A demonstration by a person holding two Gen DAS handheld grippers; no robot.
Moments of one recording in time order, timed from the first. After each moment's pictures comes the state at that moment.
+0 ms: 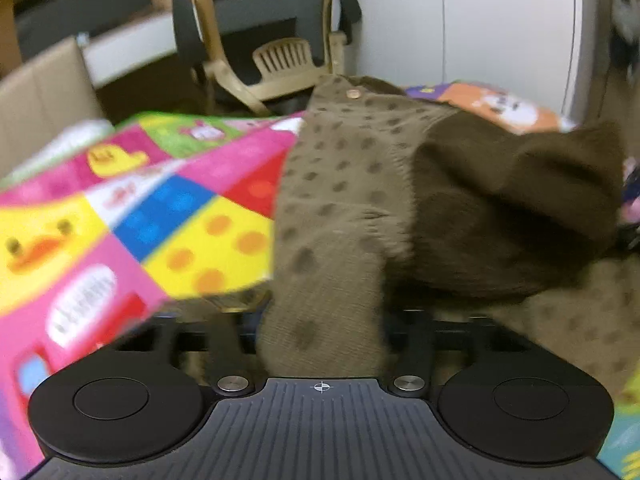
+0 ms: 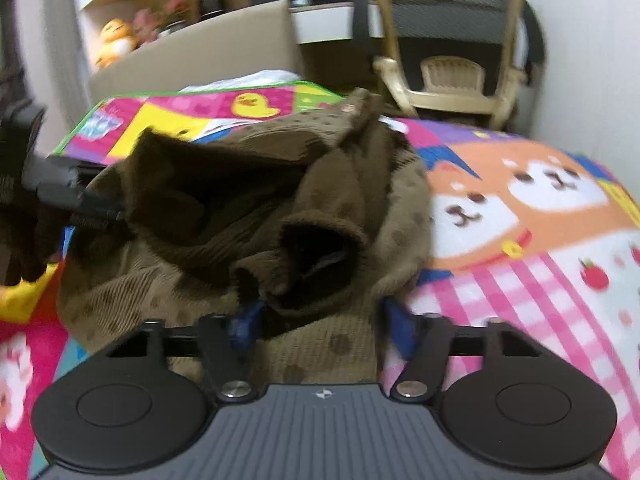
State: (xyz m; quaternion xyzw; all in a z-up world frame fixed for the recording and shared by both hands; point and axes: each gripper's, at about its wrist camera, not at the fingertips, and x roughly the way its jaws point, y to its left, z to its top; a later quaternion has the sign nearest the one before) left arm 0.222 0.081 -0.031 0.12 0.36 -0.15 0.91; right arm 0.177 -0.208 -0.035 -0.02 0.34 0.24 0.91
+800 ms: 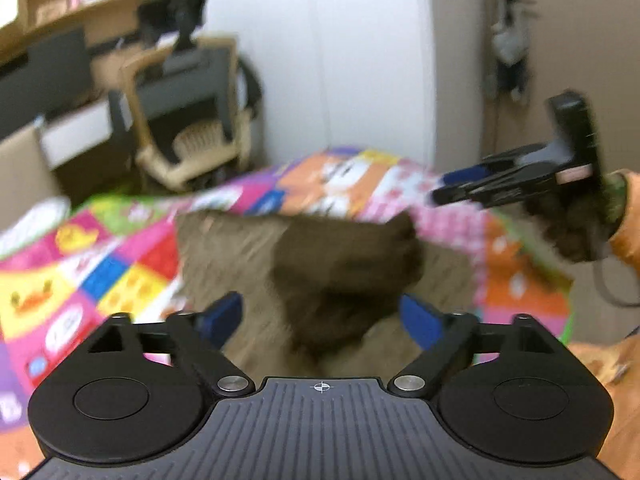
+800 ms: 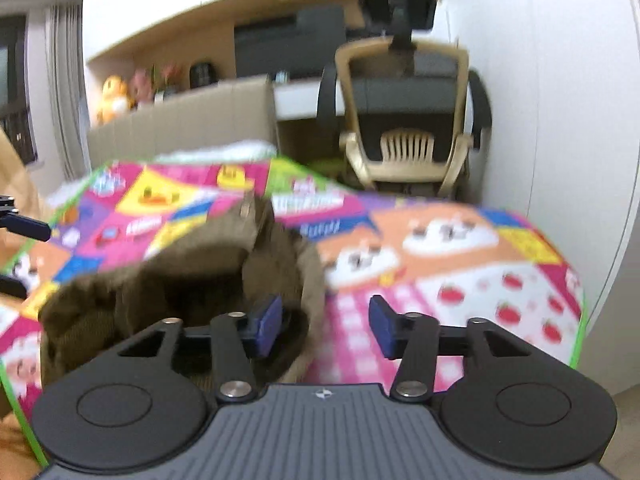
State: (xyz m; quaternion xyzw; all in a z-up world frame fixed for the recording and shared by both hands) left arm 0.031 -0.020 0.080 0.15 0.26 -0.26 0.92; right arm 0.088 -0.323 0.028 0.01 0.22 0.21 0.95
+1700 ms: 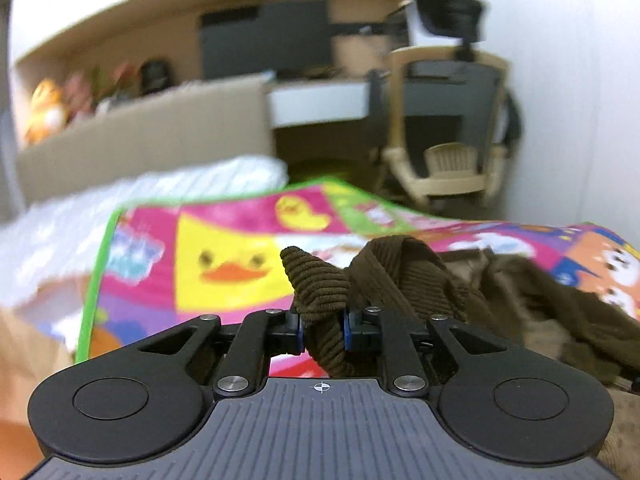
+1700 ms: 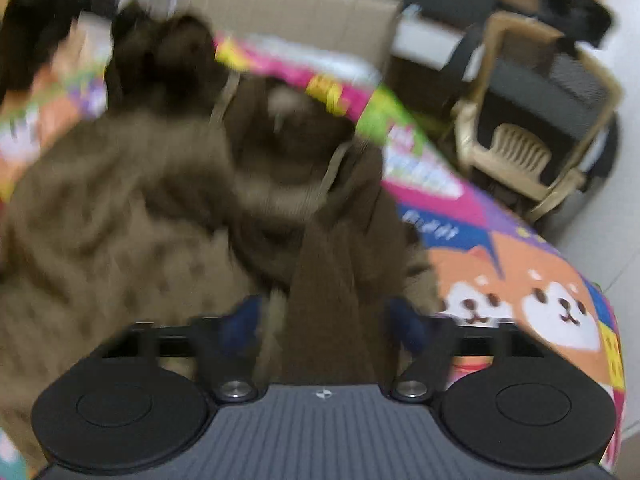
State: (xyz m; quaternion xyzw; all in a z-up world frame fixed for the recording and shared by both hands) left arm 0.195 0.193 0.070 0.01 0.25 0.08 0.96; right arm 0.180 -0.162 0.001 -0.25 0.29 0.29 0.88
